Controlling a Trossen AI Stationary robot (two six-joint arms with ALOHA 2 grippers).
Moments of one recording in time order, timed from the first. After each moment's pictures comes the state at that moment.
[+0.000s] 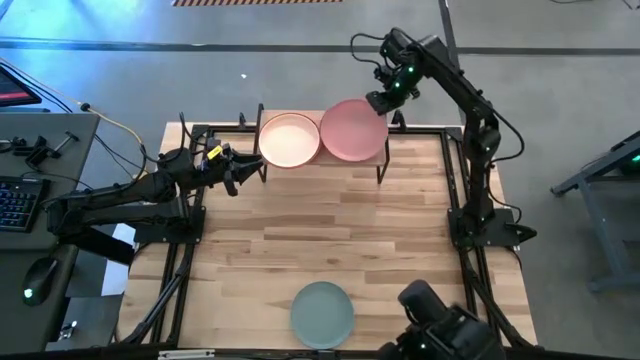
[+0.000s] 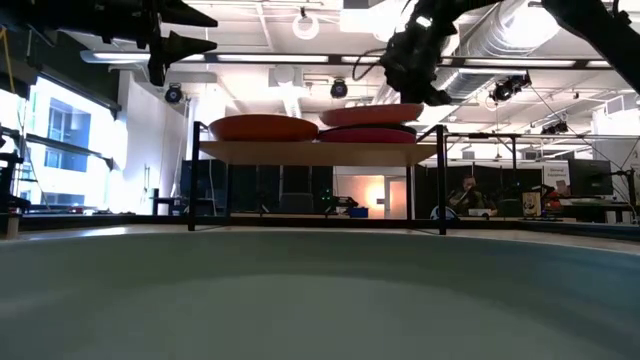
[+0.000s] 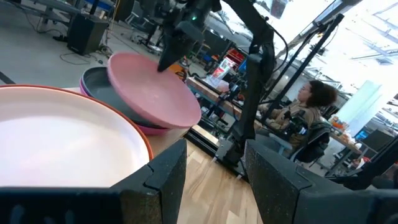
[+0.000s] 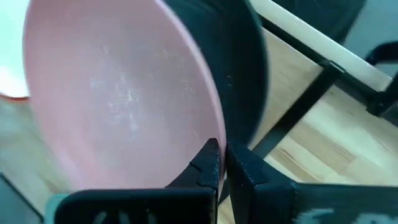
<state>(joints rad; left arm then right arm) 0.31 0.57 0.43 0.18 -0.01 -0.52 -0.89 2.02 2.24 -1.57 -0.36 0.12</state>
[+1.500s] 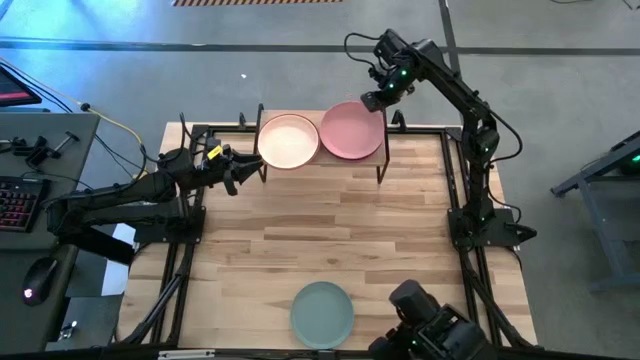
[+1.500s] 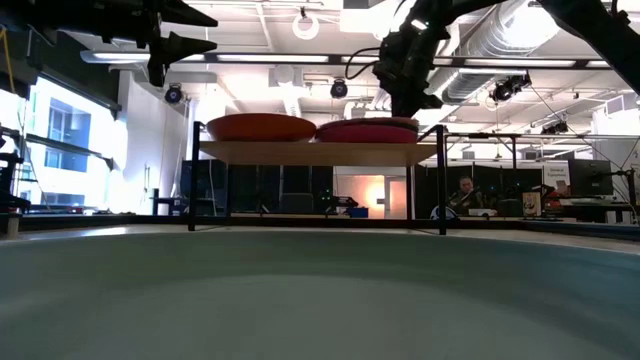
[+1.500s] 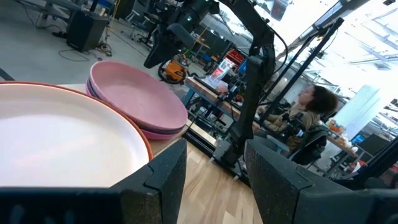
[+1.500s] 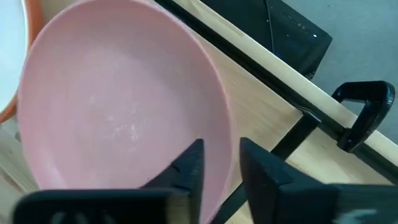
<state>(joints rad) 0.31 0.57 0.43 0.18 -0.01 -0.55 -0.87 2.02 2.21 -1.45 -0.24 0.10</state>
